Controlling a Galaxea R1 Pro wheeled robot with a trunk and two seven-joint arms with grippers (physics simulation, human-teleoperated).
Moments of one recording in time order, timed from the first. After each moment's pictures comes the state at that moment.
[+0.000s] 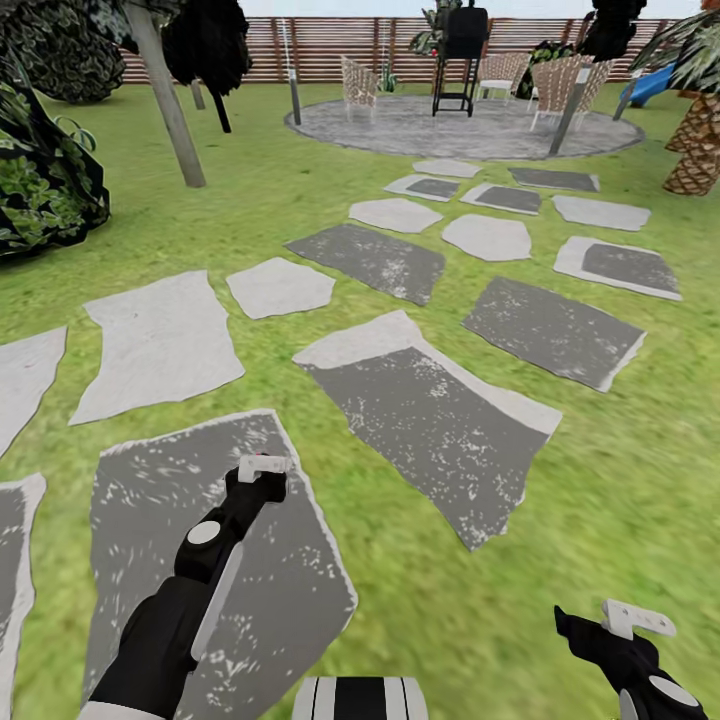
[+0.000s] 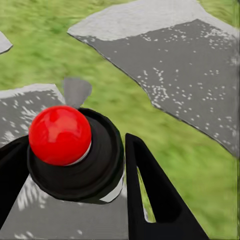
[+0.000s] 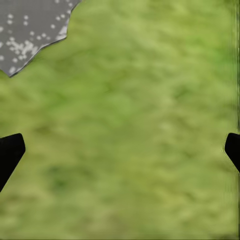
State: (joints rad) left arm -0.42 -0.04 -0.11 -1.36 0.01 0.33 0.01; right arm -0.04 -0.01 -0.37 -1.44 0.02 0.49 0.00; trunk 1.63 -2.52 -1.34
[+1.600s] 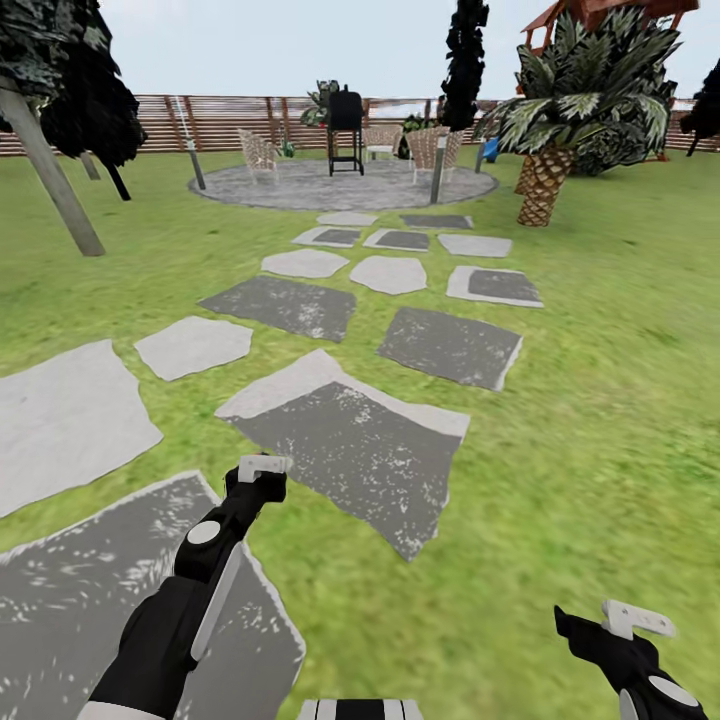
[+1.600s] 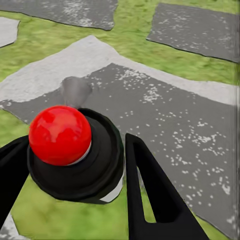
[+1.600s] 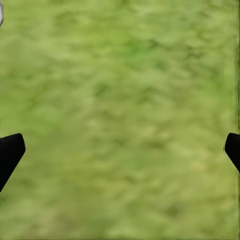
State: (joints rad) left arm -0.42 -0.04 -0.11 -1.36 0.01 0.33 0.01; right arm -0.04 0.00 -0.37 -1.44 0.02 0.49 0.00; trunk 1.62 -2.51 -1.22
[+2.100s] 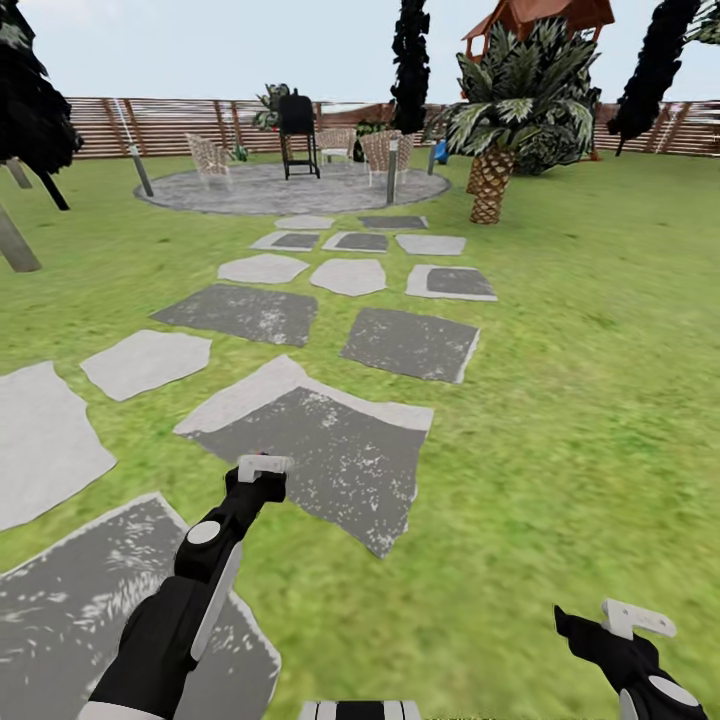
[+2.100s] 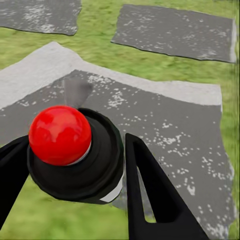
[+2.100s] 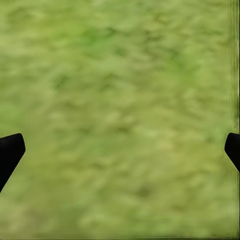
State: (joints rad) left arm -0.42 -0.04 -0.11 -1.36 0.01 0.33 0.01; right arm -0.04 -0.01 -0.37 -1.44 0.02 0.49 0.00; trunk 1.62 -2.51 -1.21
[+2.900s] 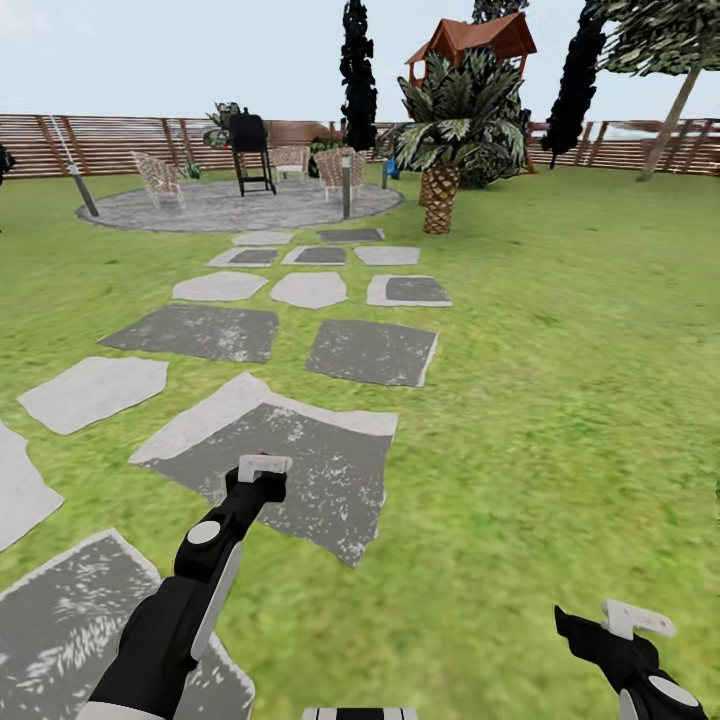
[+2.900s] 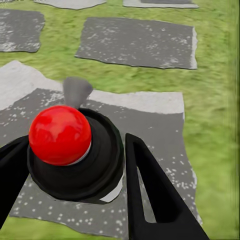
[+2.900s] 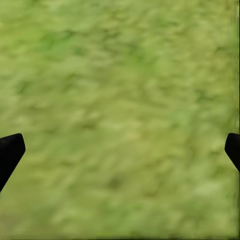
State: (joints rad) left arm -0.42 -0.04 -0.11 -1.36 0.01 0.33 0.01; right arm -0.04 -0.01 -0.37 -1.44 0.02 0.49 0.00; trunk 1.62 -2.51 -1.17
